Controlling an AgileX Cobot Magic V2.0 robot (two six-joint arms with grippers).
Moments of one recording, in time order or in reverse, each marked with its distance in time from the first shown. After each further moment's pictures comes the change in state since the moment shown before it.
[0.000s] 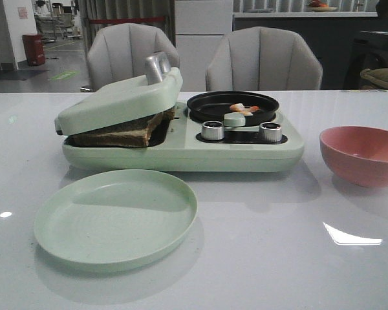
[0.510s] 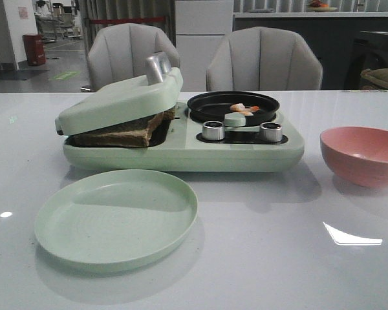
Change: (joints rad) left arm 0.000 0.000 0.000 0.000 0.000 0.000; right arm 0.158 -0.276 0.280 0.007 -0.269 -0.015
